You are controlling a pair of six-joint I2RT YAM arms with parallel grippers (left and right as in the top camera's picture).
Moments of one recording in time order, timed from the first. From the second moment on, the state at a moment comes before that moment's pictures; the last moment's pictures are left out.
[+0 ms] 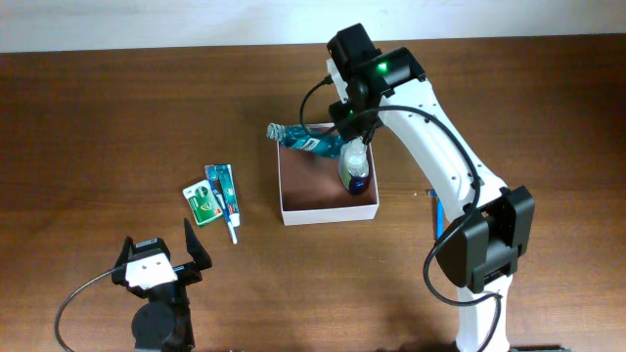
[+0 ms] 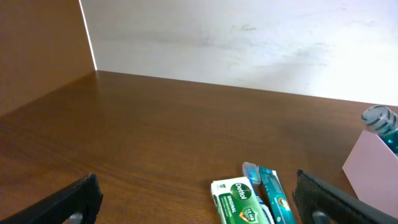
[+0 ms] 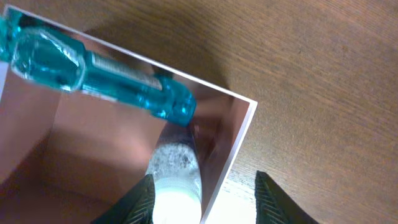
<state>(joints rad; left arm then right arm) -0.11 0.01 0.06 -0.15 -0.37 -0.07 0.43 2.13 2.12 -1.27 0.07 0.00</state>
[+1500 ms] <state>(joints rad) -0.11 0.01 0.06 -0.15 -0.37 -0.07 0.52 2.20 2.27 -1.02 -0.32 -0.61</state>
